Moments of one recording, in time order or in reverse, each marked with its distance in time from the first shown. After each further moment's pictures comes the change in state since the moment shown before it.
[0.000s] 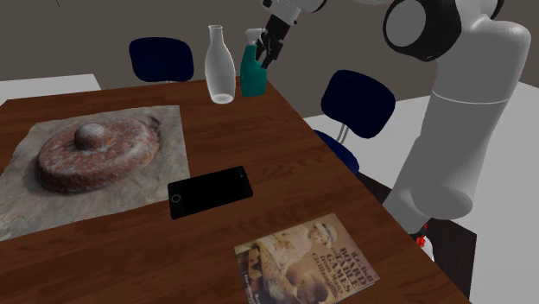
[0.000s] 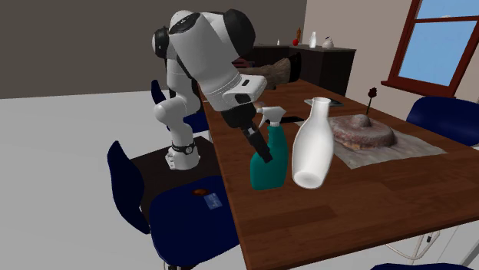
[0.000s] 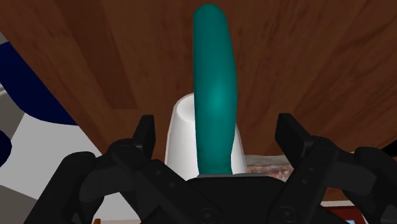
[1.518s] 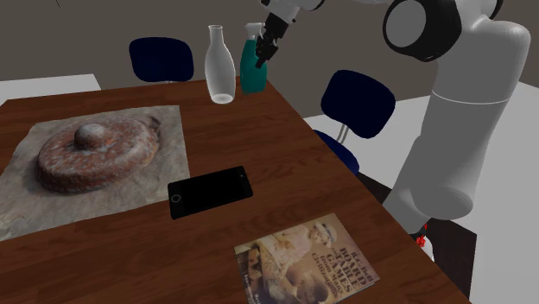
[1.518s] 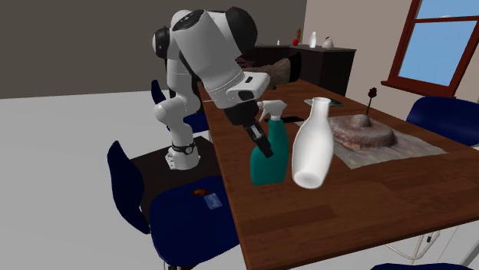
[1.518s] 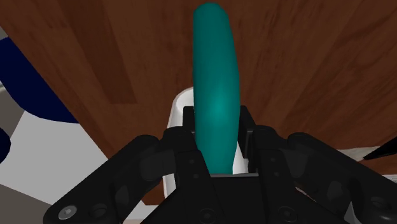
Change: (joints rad) arm 0.006 0.001 0.004 0.014 -0.001 -0.005 0.016
